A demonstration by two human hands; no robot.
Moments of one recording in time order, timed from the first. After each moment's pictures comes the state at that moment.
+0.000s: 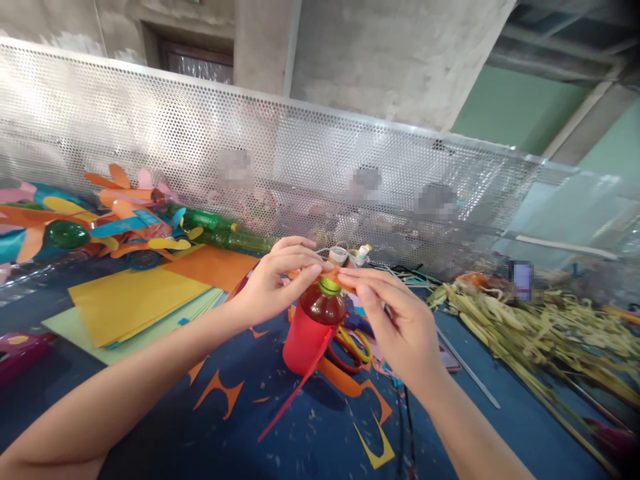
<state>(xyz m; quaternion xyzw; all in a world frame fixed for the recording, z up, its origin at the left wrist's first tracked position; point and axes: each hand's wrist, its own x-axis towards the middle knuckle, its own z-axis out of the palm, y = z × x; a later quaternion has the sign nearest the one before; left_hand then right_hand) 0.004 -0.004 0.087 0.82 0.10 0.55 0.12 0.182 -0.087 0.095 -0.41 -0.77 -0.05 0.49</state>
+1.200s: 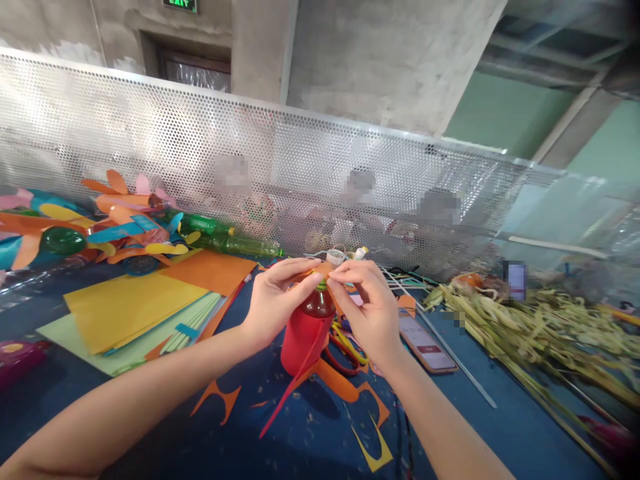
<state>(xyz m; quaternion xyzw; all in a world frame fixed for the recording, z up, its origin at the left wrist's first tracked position) 0.029 -0.019 0.062 0.64 0.21 0.65 0.36 0.175 -0.056 0.079 -0.33 -0.75 -0.04 0.57</state>
